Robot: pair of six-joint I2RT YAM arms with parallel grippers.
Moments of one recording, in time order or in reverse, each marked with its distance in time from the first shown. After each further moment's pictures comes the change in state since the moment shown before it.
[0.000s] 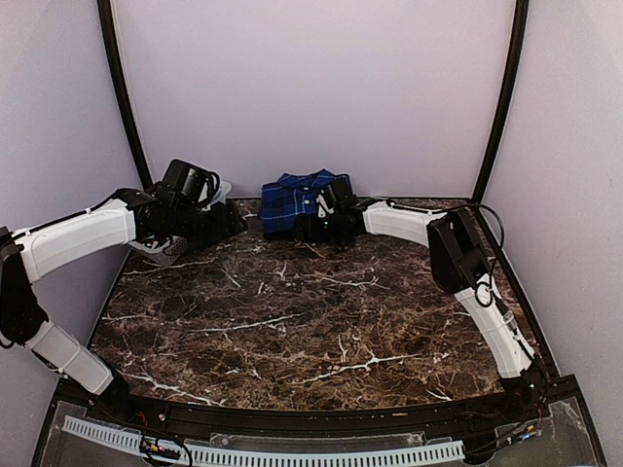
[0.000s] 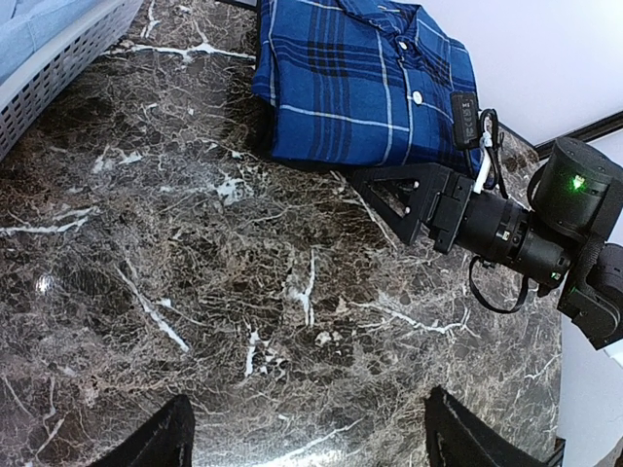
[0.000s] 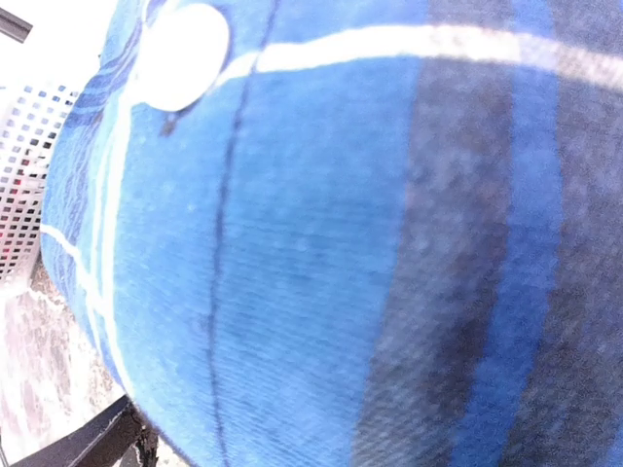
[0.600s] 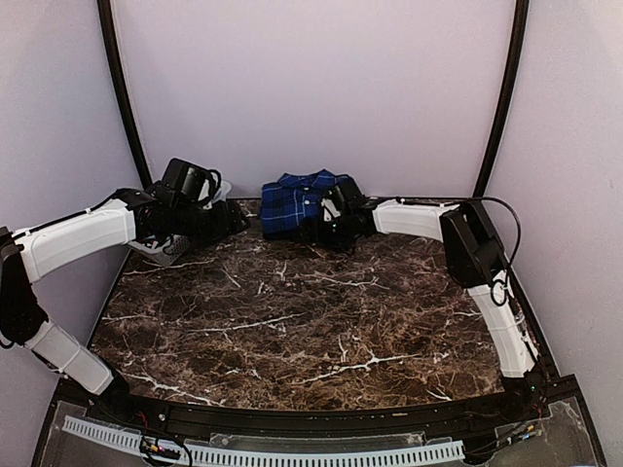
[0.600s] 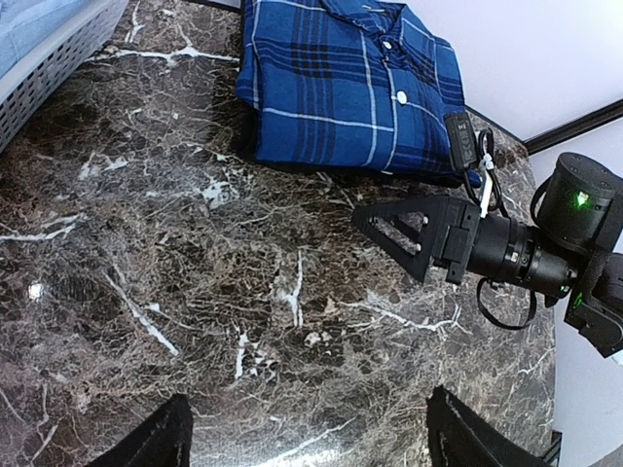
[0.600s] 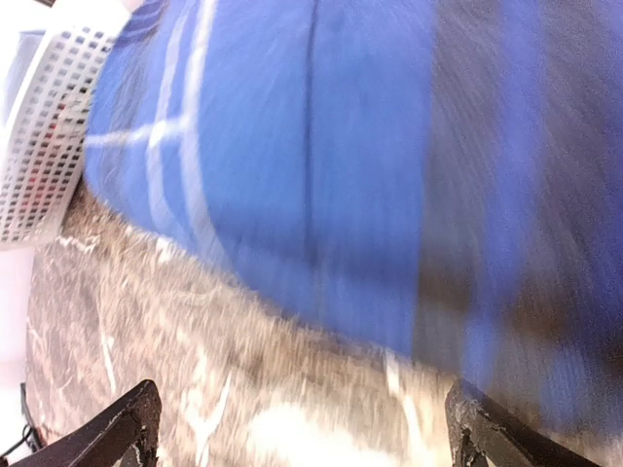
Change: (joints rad) left arm 0.000 0.000 0.000 0.017 0.022 0.013; right arm -0.005 -0.109 -0.166 0.021 -0.114 0.001
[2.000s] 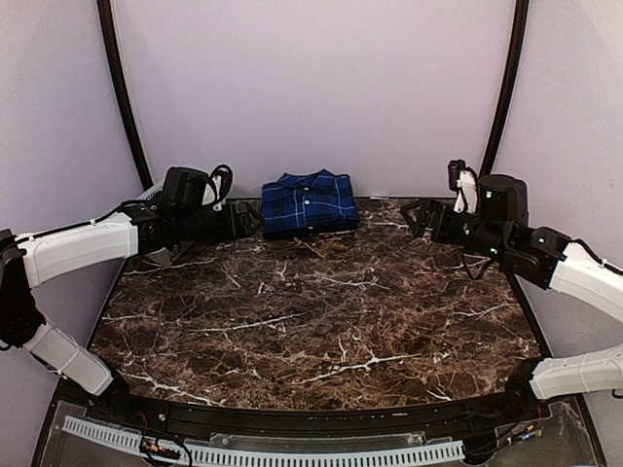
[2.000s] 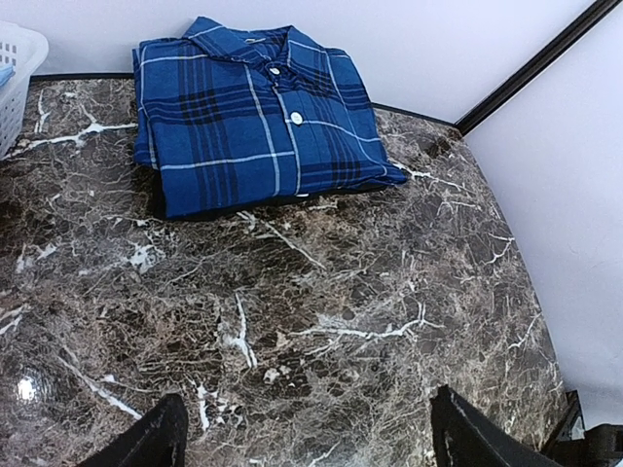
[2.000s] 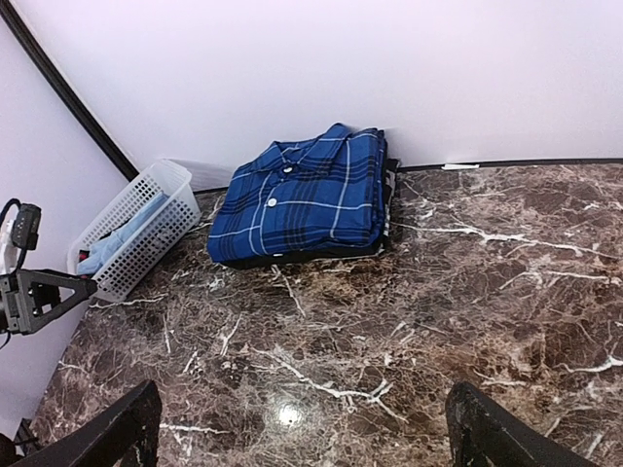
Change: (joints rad) left arm -0.041 -0.021 -0.110 0.283 0.076 0.172; right arm 0.000 -1.458 -1.172 0.161 0.428 -0.073
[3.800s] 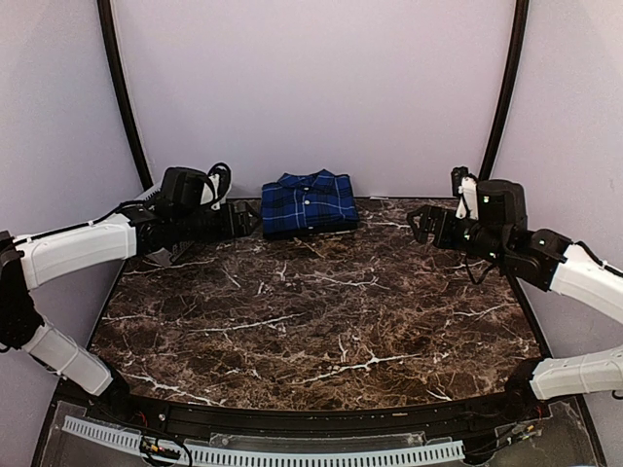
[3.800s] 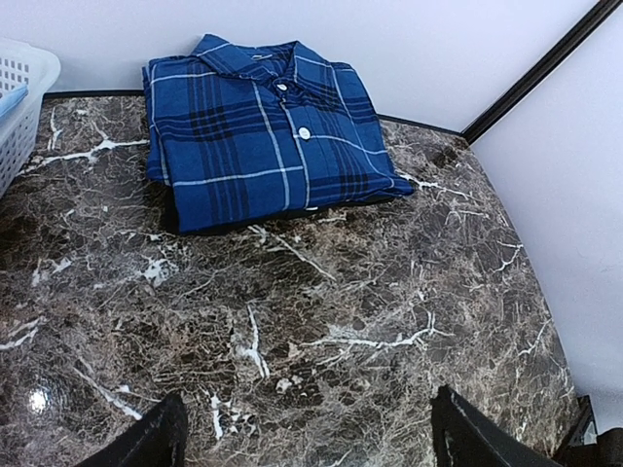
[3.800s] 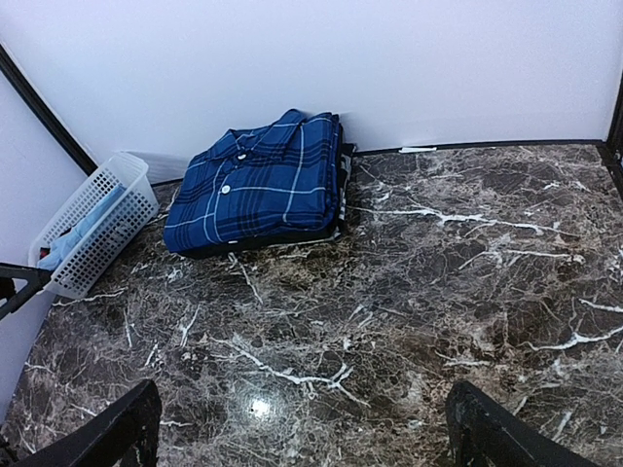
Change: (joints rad) left arm -0.001 -0.011 -0.010 0.017 -0.047 0.030; right arm 0.000 -0.014 -0.012 -0.072 0.093 -0.003
